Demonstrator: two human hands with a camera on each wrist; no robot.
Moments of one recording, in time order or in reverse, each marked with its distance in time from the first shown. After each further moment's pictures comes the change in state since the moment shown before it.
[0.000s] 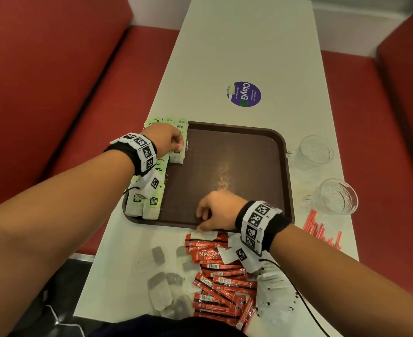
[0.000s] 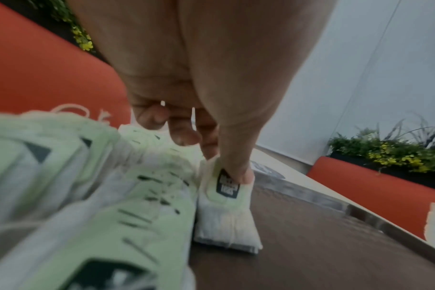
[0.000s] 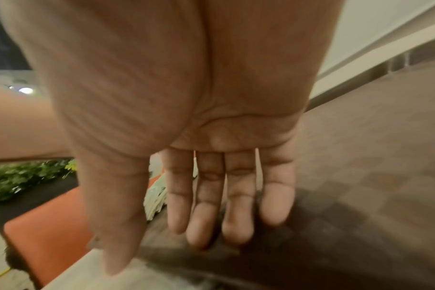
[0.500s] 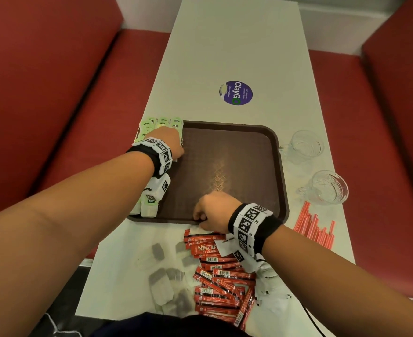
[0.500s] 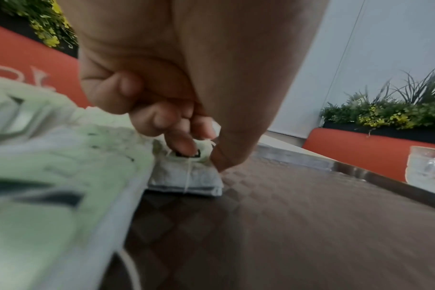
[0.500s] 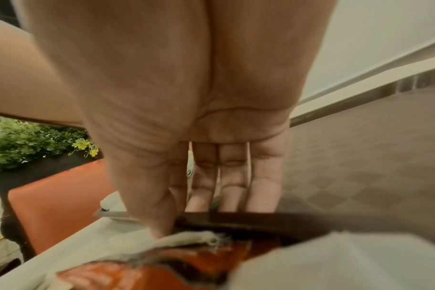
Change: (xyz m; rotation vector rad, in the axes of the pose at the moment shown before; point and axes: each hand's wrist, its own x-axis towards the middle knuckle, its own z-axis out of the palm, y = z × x) left_hand 0.015 0.025 0.025 0.306 0.008 -0.180; right_hand -0.009 -0.012 0.013 -0.170 0.026 0.012
